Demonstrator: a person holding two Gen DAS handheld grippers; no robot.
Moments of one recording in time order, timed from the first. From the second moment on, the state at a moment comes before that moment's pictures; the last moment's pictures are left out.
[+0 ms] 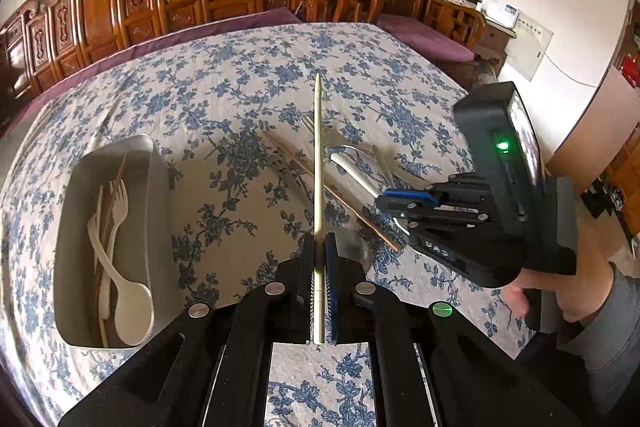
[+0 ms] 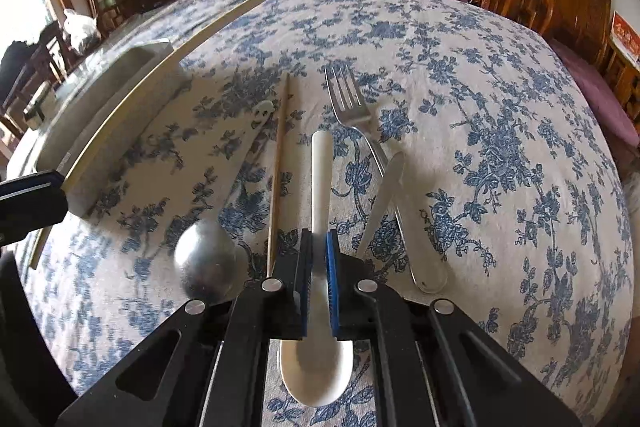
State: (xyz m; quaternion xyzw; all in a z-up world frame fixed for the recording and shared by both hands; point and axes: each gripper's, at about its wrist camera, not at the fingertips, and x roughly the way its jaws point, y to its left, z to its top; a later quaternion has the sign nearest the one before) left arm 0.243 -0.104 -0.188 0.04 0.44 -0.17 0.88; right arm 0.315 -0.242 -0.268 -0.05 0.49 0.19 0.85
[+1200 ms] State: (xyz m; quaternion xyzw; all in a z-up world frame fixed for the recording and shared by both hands) left arm 0.238 0.000 -0.175 0.03 0.44 -0.09 0.89; right arm 0.278 -0.208 -0.224 -0.02 0.42 0.24 0.87
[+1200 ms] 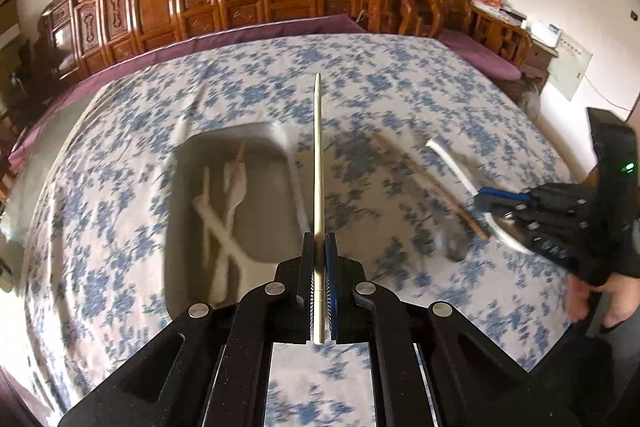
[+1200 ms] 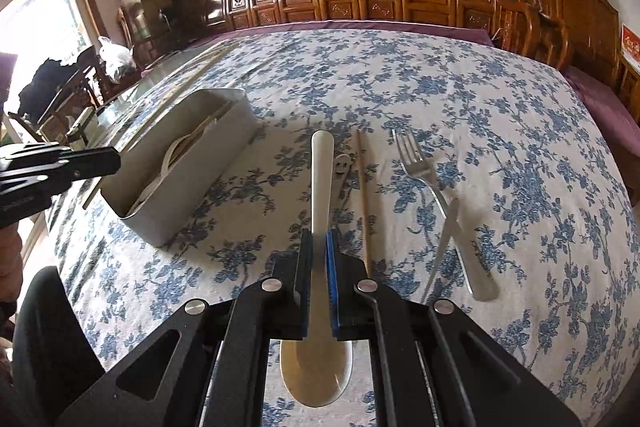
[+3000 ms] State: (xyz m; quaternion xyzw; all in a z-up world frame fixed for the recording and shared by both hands) left arm 0.218 0.152 -0.146 -0.02 0.41 0.01 0.91; right arm 0.303 -0.011 -0.191 -0.03 0.41 0.30 0.86
